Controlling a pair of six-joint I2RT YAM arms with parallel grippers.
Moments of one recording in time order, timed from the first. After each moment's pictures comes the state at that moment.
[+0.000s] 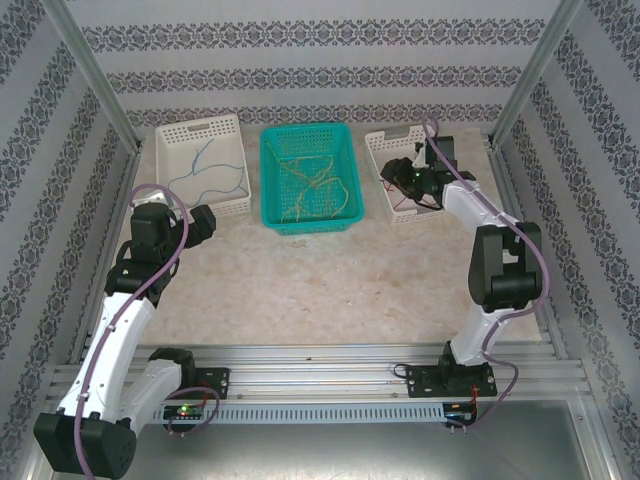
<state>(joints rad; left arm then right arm) -0.05 0.87 0.83 -0.52 -0.10 -0.45 0.06 1.78 1.33 -0.29 -0.46 0.68</state>
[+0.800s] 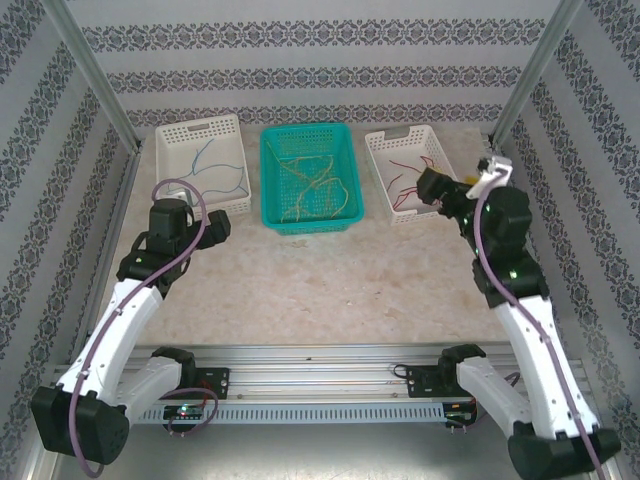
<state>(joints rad) -0.15 0.95 0.84 -0.54 -0.12 -0.40 0.15 0.78 0.94 -0.32 0.03 0.40</state>
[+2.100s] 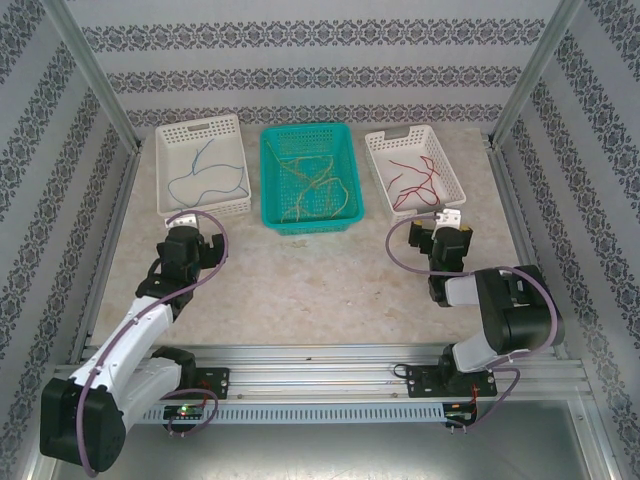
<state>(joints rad) -0.17 0.92 0.52 -0.22 -0.32 -0.22 0.07 1.52 0.33 0.84 0.26 0.06</state>
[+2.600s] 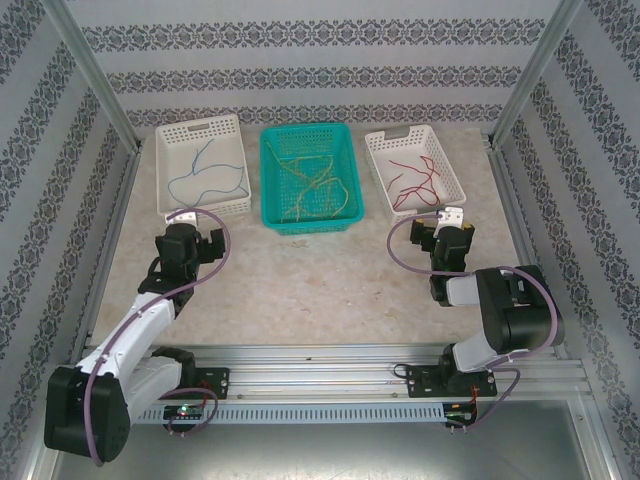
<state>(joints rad) -0.12 0.98 0.48 -0.03 -0.31 -0.13 0.06 1.52 0.33 0.86 0.25 0.05</state>
